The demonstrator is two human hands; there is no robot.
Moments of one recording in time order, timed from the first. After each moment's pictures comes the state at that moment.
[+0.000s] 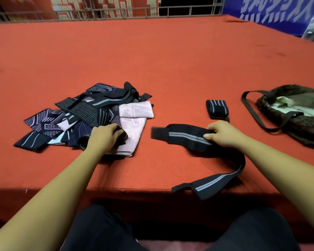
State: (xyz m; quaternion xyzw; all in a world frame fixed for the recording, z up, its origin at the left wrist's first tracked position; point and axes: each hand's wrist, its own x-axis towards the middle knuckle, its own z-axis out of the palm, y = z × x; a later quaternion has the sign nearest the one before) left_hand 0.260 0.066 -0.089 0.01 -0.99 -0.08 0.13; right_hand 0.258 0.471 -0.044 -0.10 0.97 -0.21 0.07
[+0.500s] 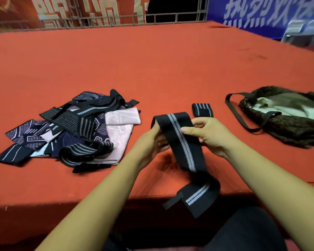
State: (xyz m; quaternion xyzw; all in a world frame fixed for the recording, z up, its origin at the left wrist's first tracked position) left_hand 0.294 0.256 -0.049 -0.01 -0.62 -0.76 -0.20; right_hand 0.305 0.449 -0.006 -0.05 0.73 -0.68 0.07
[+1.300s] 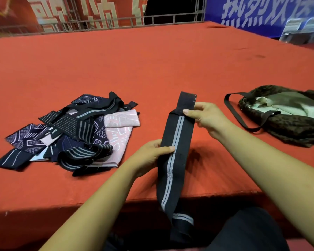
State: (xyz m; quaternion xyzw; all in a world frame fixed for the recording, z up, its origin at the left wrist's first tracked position) left_hand 0.310 0.248 -0.057 -0.08 -0.66 -0.70 -0.26; right_hand 0.254 0.454 0.005 0.02 0.76 -0.65 0.00
